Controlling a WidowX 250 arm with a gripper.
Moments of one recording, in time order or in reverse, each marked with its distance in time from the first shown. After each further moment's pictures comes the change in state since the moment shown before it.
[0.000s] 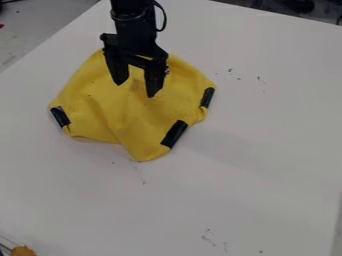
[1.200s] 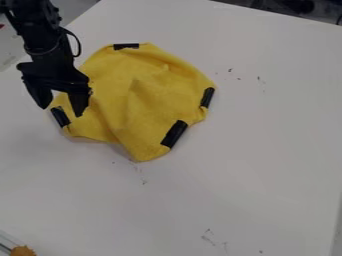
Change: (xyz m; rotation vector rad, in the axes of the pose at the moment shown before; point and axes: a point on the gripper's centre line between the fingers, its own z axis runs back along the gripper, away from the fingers) arm -0.076 0.099 -0.025 0.107 -0.031 0.277
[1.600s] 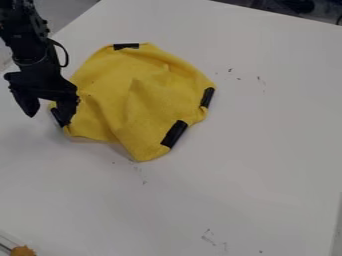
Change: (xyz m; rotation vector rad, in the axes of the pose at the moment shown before) arm -0.009 0.017 -0.015 0.029 0.011 0.054
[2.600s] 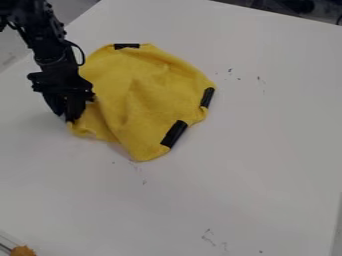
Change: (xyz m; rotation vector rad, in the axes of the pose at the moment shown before) arm 0.026 -0.010 -0.028 -0.053 0.017 -0.040
